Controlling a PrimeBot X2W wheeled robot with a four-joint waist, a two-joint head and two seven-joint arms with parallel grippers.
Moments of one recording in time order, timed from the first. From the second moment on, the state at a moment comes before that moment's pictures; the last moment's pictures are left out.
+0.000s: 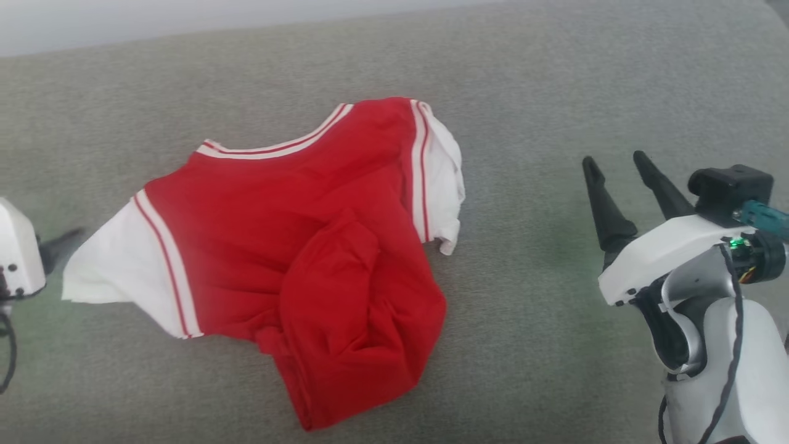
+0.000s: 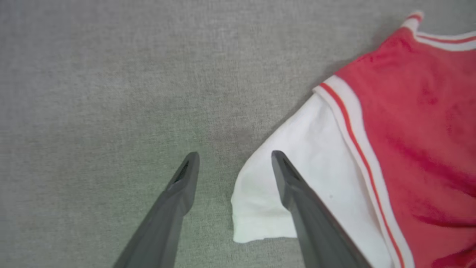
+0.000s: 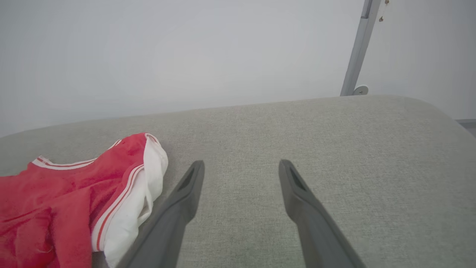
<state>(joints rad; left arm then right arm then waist) -0.74 0.84 -0.58 0.67 -1.08 -0.13 0.57 -0.34 -0.05 -0.02 0.06 0.25 0.13 0.24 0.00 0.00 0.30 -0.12</state>
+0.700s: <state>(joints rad) -0.58 0.77 -0.53 0.52 -0.97 -0.13 -0.13 -0.44 -0.05 0.02 0.17 0.23 0.13 0.51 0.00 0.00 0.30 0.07</state>
